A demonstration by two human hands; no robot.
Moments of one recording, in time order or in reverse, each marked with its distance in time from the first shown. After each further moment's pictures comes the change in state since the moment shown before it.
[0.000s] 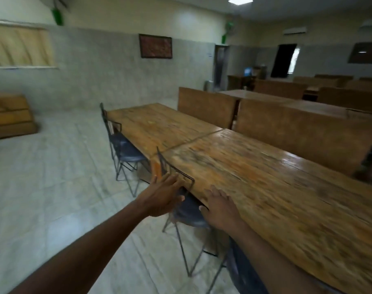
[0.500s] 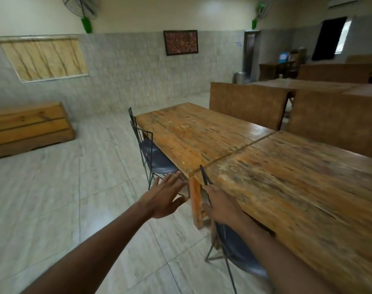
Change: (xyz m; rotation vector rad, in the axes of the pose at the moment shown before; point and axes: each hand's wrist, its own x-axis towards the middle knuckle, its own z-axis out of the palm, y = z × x) left_hand 0.141 -0.316 0.027 0.048 -0.054 -0.137; right_hand 0.357 -0.126 0.049 0.128 0.027 -0.217
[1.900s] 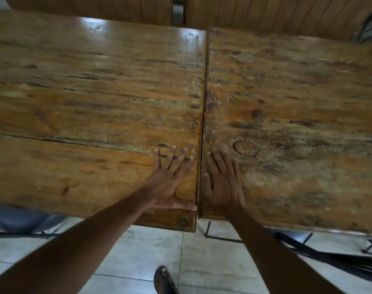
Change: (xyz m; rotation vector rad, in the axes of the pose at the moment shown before) left_hand 0.601 -0.255 0.296 -0.010 -0.238 1.012; right_hand 0.469 0.189 0.207 -0.098 0.478 0.968
